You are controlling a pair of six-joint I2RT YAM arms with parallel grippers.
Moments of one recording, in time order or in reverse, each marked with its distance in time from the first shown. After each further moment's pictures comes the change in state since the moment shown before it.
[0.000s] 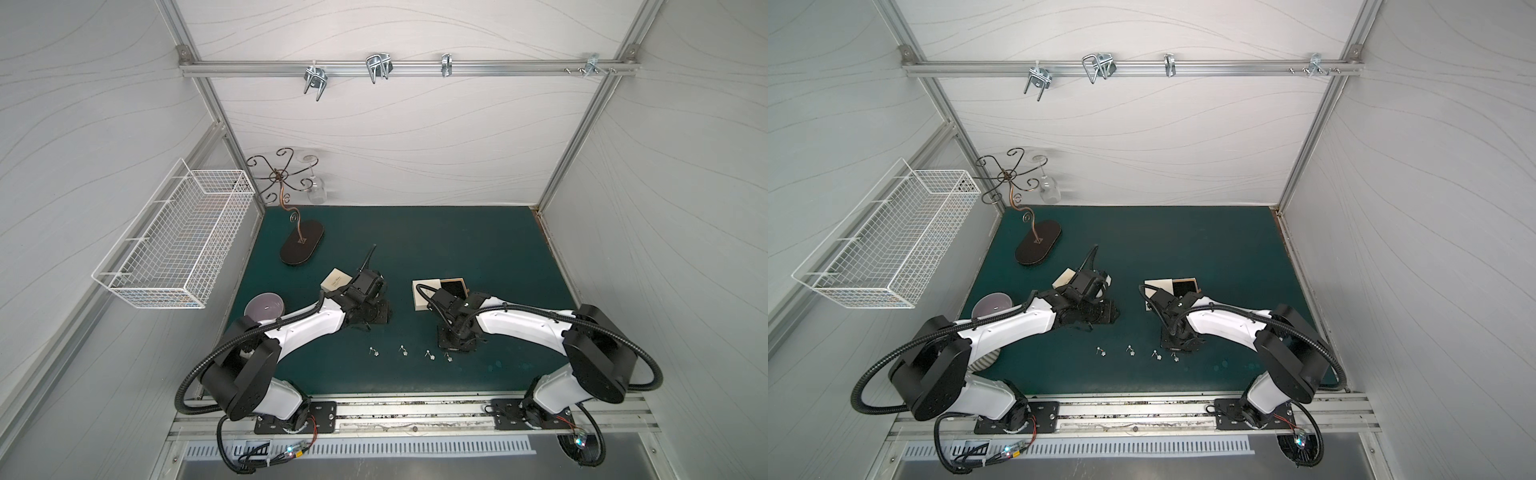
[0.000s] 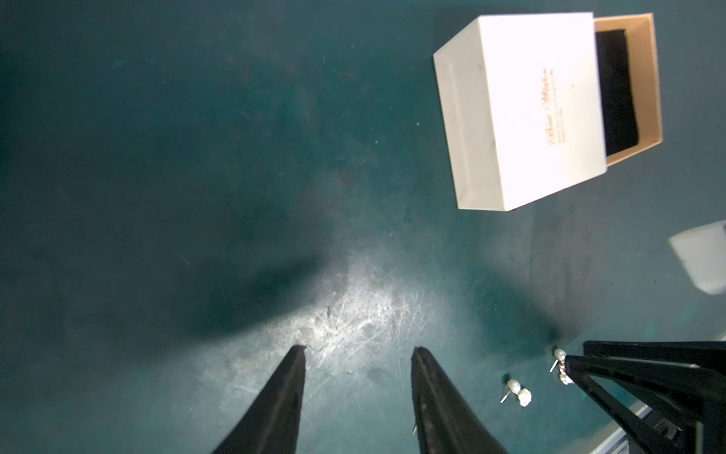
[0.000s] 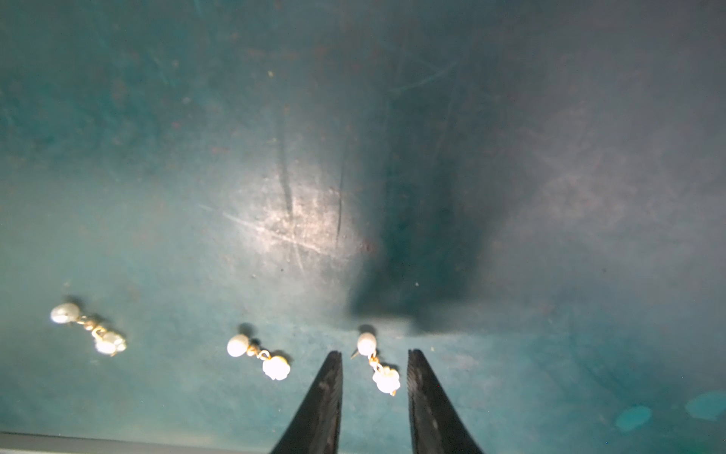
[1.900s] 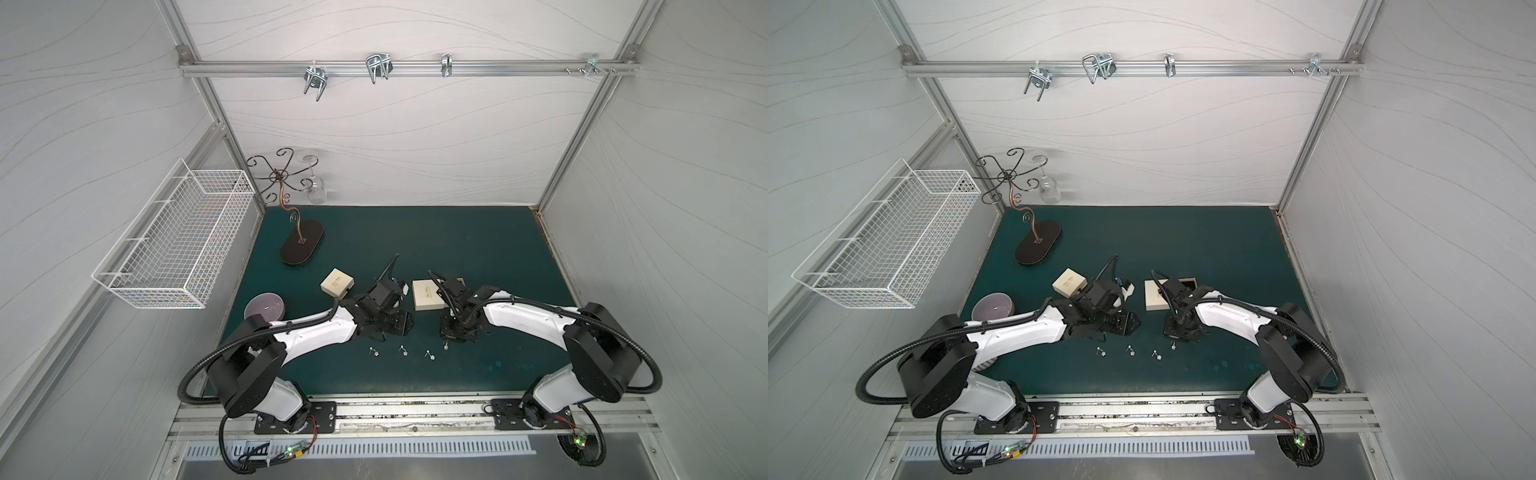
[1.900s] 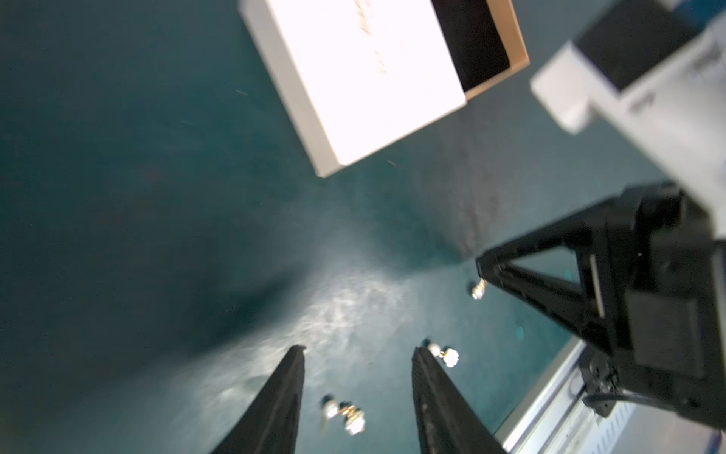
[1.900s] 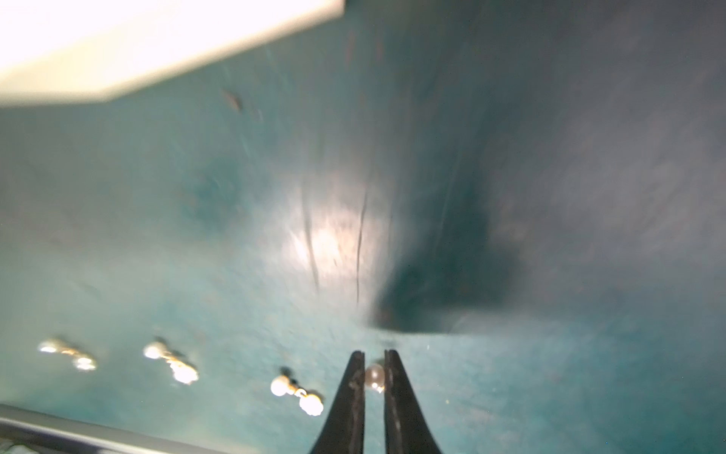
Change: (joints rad) left arm -0.189 0.071 0.000 0.159 0.084 0.013; right arm -0.160 -0.015 -0.017 0.114 -0.102 -0.043
